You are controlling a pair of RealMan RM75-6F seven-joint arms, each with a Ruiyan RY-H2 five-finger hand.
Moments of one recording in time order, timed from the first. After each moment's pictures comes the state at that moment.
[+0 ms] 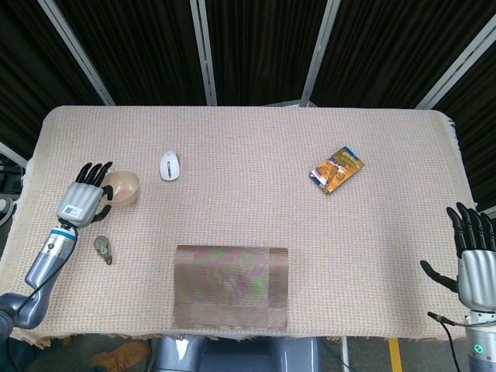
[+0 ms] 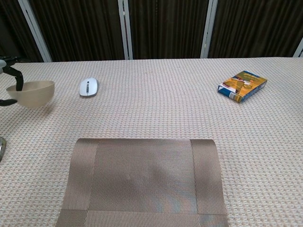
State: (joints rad) left arm -0.56 -1.48 -0.07 -0.99 1.40 1.07 -0.01; right arm 0.05 -1.18 0.15 -1.60 -1.53 1.64 -0.02
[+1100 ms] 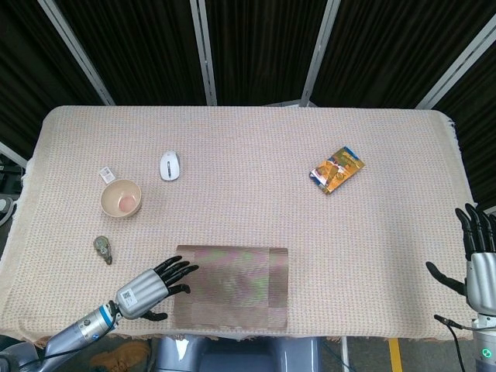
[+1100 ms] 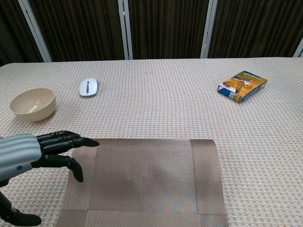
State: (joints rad) left arm -0.50 -1.46 0.24 -1.36 1.94 1.26 -0.11; right arm 0.04 -1.15 0.15 -1.61 -1.53 1.66 0.02
